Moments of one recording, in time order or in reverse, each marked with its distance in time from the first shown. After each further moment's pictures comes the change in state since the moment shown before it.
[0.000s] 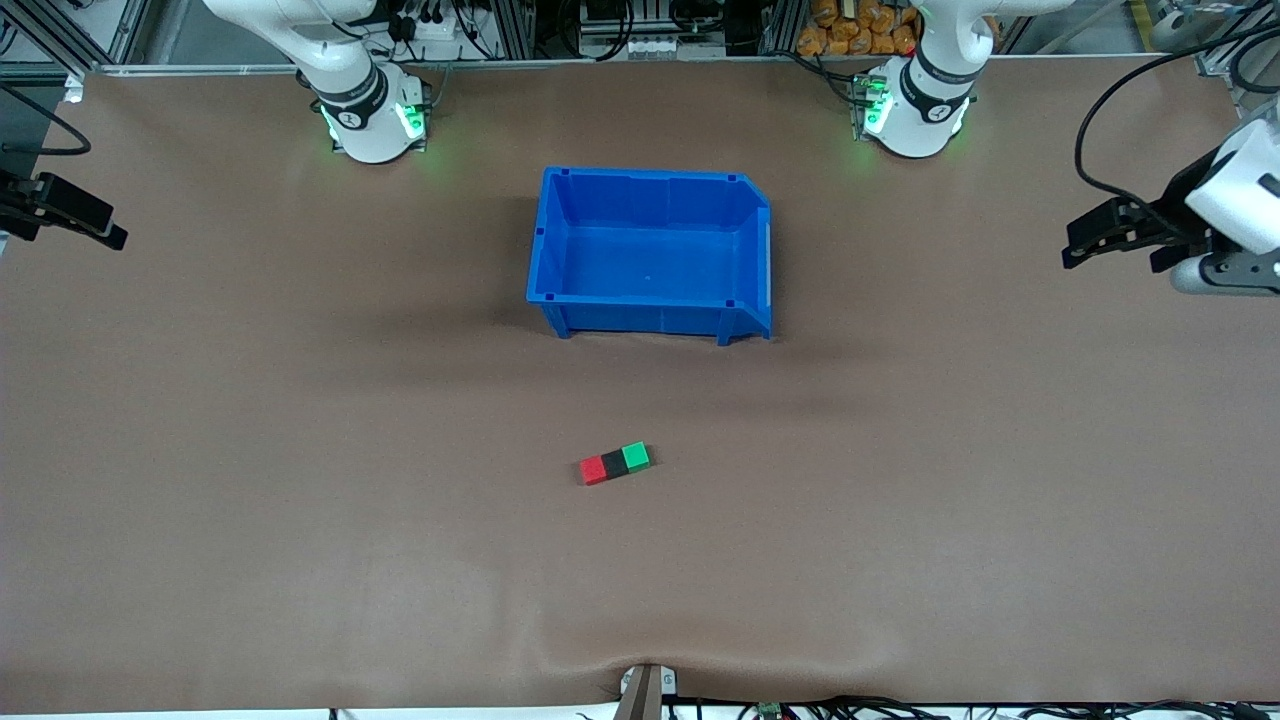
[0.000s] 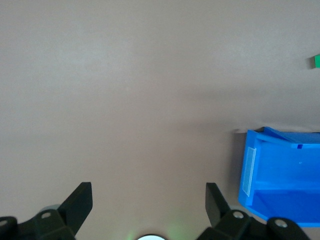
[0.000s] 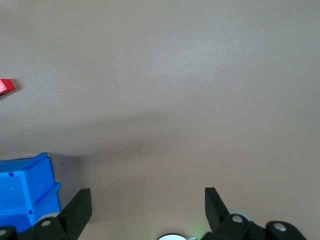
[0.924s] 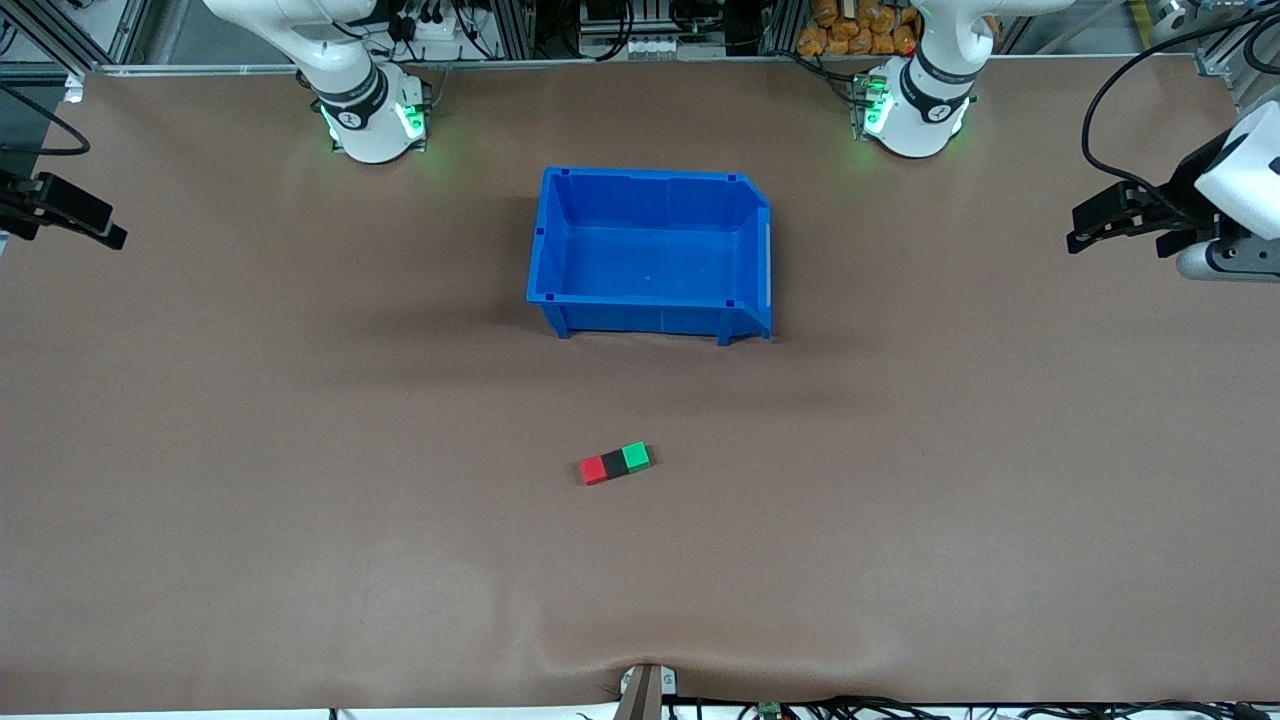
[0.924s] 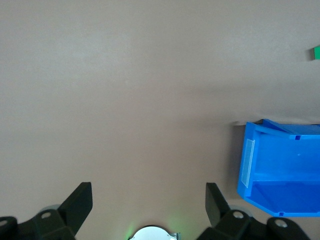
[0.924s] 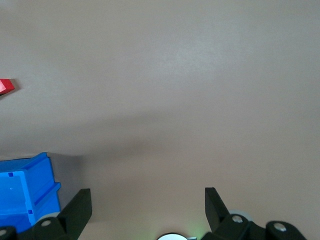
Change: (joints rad) left arm -0.006 0.000 -0.003 0.019 0.003 -0.041 0.000; right arm 0.000 0.000 -0.002 0.000 0.000 -0.003 0.001
